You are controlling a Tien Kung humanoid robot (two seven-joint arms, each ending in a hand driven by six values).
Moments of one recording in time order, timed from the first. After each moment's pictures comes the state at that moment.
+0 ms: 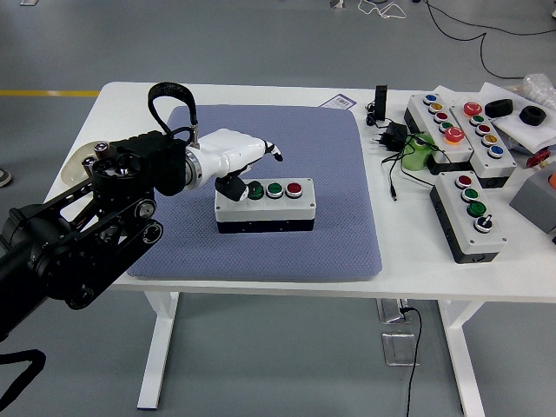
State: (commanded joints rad) left arm -0.81 0.21 -0.86 -1.32 2.09 -0.48 0.24; right arm 0.16 -0.12 0.61 0.18 -0.56 -0.31 -0.07
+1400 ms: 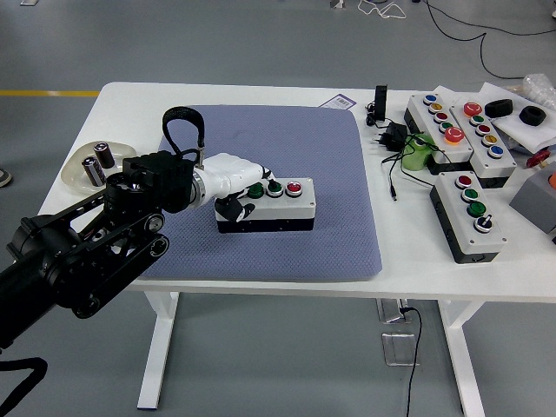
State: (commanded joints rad) left arm -0.80 0.20 -0.83 -1.29 2.09 -0.49 0.25; right arm 0.15 -0.12 0.60 0.18 -0.55 -0.31 -0.07
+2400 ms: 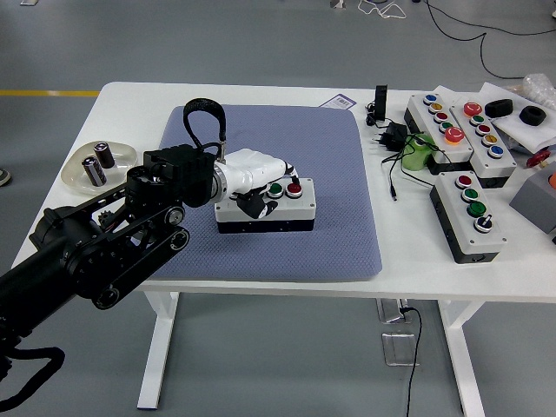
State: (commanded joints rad) left arm -0.86 0.14 -0.76 -1.21 2.04 -0.47 0.24; right arm 0.16 -0.12 0.59 0.18 -0.55 -0.31 -0.07
